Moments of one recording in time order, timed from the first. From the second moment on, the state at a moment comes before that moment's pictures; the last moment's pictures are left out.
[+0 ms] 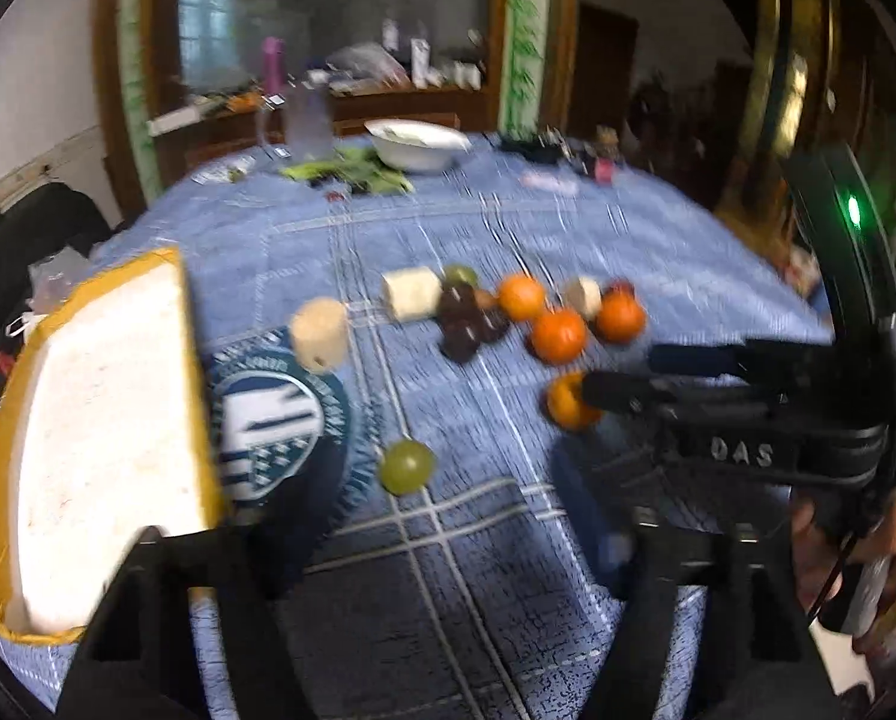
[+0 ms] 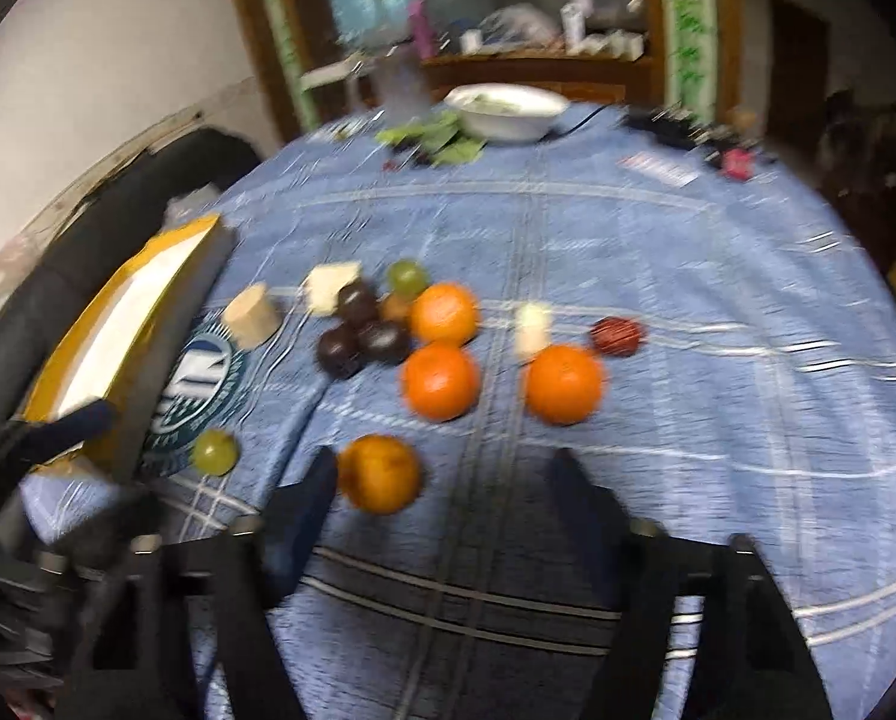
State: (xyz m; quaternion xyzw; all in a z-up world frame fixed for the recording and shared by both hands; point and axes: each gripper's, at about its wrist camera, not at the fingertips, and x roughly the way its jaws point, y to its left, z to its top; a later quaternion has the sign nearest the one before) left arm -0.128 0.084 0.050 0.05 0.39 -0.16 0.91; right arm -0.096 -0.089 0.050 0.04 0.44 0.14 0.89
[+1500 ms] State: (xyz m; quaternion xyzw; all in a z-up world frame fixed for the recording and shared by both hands) left arm -0.121 0.244 0.071 -0.05 0.37 0.07 0.93; right arm -0.095 0.071 0.098 0.02 0.40 0.34 0.85
